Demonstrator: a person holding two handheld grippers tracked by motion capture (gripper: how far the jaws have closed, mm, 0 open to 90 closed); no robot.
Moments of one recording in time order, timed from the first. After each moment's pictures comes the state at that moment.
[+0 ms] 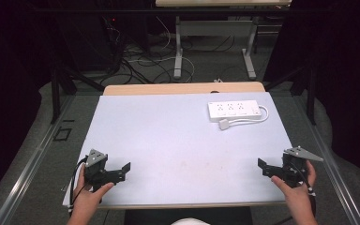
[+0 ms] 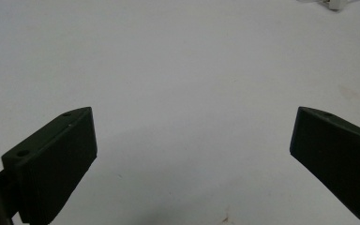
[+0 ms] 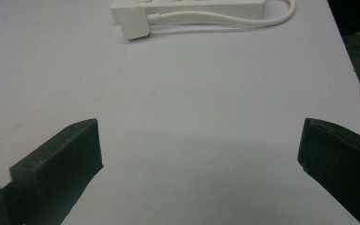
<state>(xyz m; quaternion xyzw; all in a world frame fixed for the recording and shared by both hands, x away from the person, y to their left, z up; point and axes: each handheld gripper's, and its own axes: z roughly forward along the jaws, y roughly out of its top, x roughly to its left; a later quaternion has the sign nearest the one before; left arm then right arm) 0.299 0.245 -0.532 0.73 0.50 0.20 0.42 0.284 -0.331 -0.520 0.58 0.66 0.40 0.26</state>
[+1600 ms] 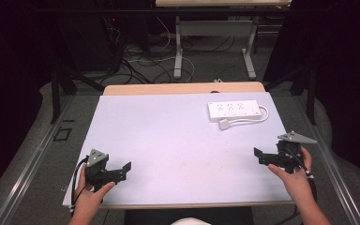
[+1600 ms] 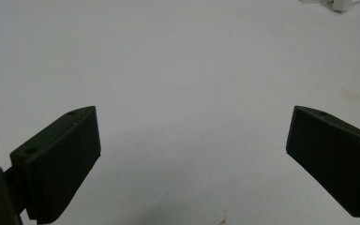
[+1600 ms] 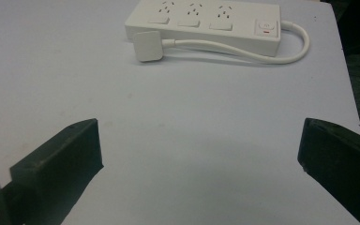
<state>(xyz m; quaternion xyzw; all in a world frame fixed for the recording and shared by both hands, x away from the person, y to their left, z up) 0.297 0.243 -0.532 0.73 0.50 0.20 0.42 0.317 -0.319 -0.490 0.54 0.70 0.38 0.26</state>
